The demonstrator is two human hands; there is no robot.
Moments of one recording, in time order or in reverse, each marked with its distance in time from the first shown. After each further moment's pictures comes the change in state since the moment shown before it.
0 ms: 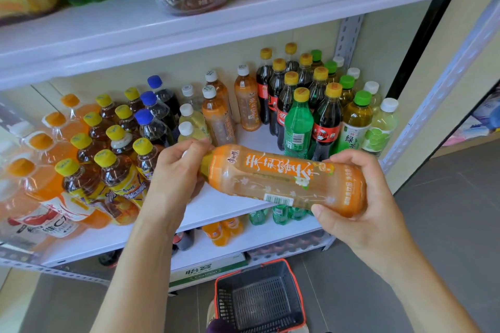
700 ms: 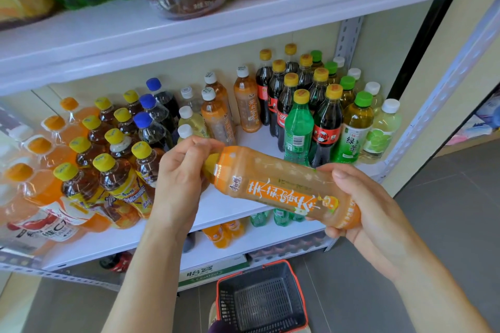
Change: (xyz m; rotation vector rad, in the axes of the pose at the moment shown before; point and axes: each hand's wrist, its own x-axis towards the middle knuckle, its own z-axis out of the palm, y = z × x) left_hand -0.004 0.002 0.012 -0.090 -0.027 0.149; right_hand 0.014 0.001 -0.004 0.428 -0.018 0.448
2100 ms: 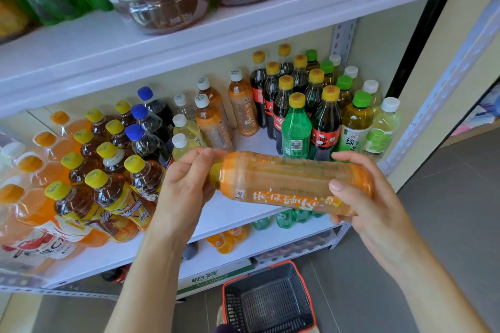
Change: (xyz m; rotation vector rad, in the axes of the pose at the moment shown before) left_hand 0.016 -0.015 0.002 -0.011 -0.103 -0.062; right_hand 0.020 0.007 -0.013 -0.149 0.072 -0.228
